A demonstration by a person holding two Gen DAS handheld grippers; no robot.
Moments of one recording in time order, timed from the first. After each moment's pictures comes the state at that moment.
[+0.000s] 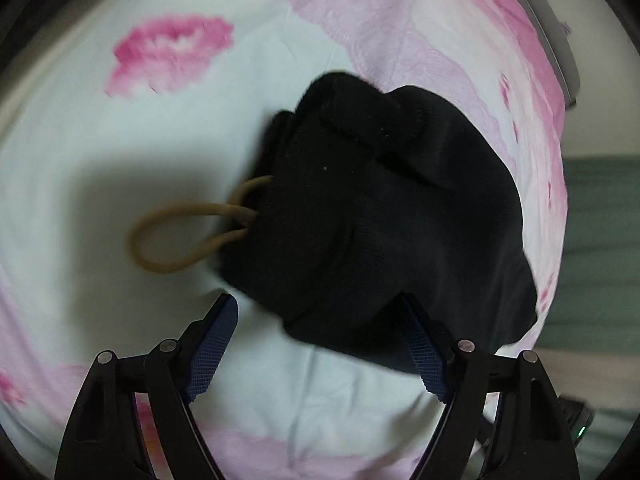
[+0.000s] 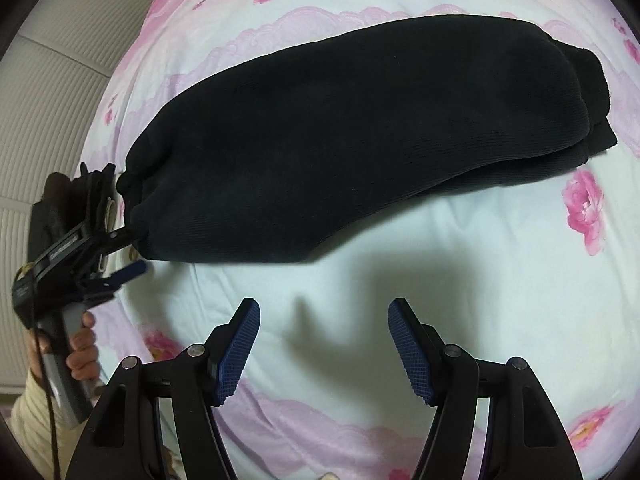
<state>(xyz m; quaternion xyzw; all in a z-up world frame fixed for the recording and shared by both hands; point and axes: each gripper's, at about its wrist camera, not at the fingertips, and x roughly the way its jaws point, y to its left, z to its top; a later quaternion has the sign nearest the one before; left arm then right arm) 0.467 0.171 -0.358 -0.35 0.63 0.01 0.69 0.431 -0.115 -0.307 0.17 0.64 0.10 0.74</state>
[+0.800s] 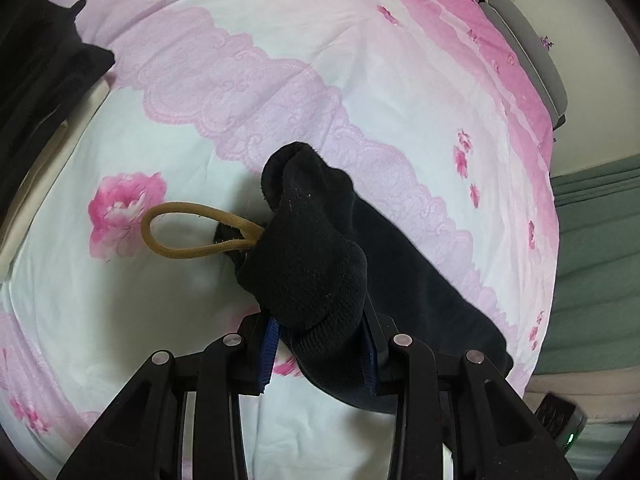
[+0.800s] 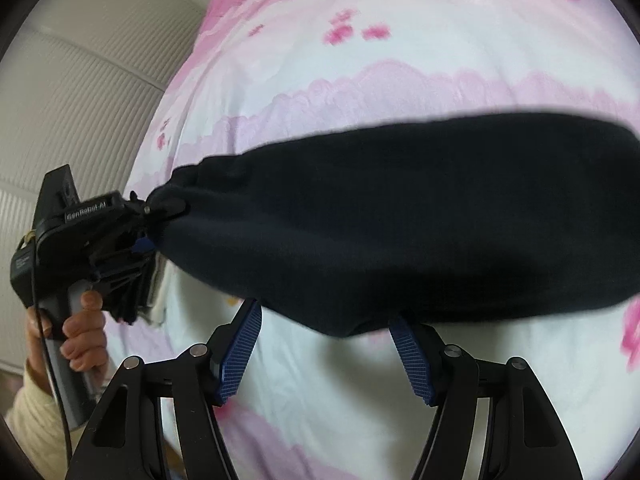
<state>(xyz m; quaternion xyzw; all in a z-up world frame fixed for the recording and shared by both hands) 0.524 0.162 -0.281 -0.31 0.58 0.03 0.75 0.492 -0.094 -0.292 0.20 0.58 0.19 0.77</state>
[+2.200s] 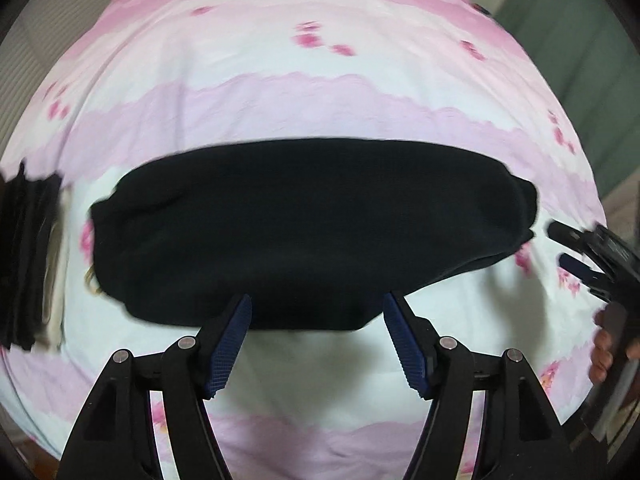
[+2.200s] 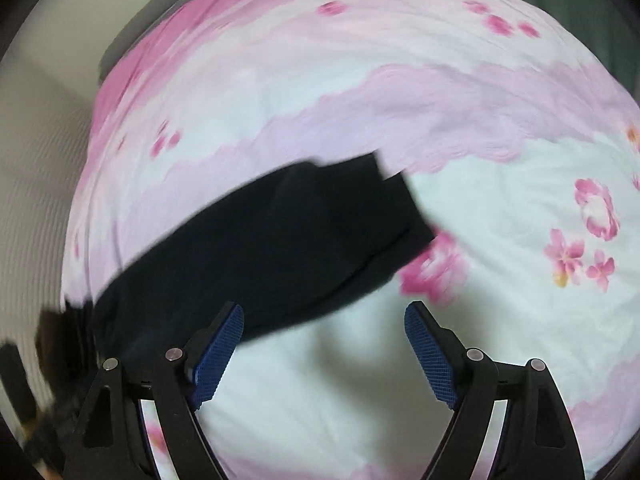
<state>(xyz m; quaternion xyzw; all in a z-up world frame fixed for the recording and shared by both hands) 0.446 -0.006 -0.250 0.01 0.60 -0.08 0.80 0.444 -0.292 -0.274 0.28 0.55 -0.06 0.79</state>
